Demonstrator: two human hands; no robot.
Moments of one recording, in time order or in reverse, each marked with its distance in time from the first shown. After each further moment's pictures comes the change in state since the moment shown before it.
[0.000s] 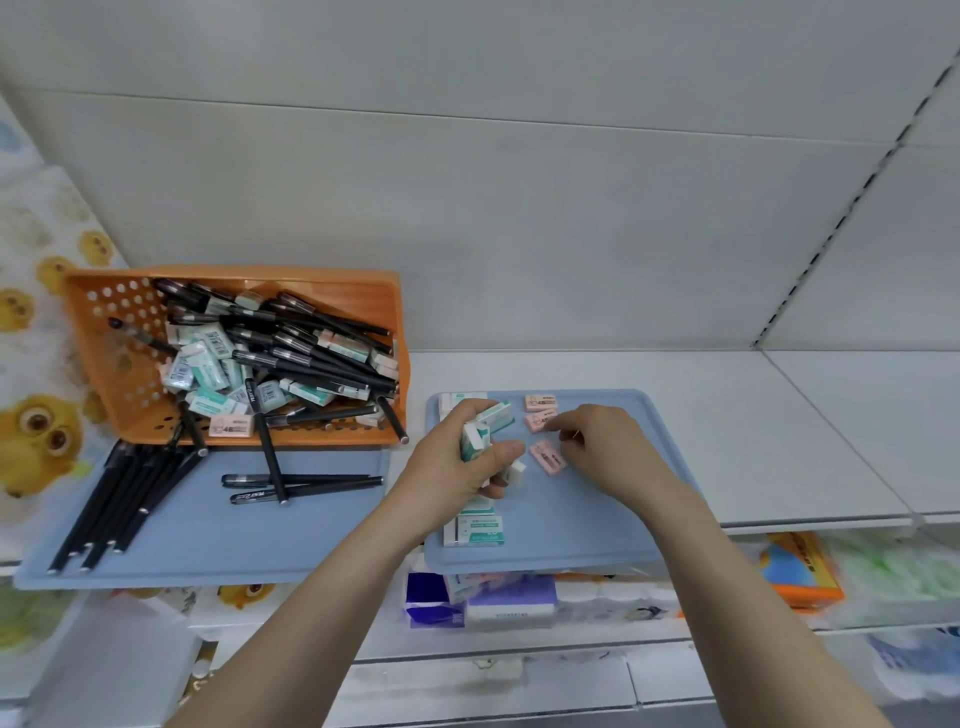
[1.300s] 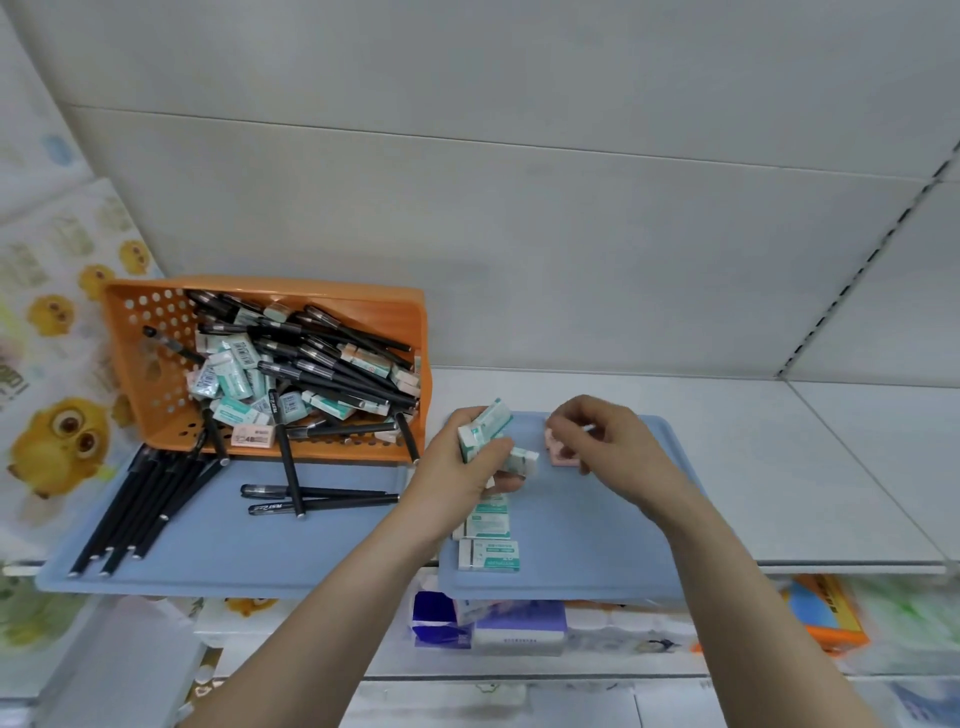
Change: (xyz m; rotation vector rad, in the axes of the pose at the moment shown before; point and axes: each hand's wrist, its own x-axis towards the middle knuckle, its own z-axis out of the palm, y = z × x) left_hand 0.005 0.006 -0.005 -0.237 0.122 -0.044; right_hand 0.000 -0.024 -0.021 0.675 0.030 0.009
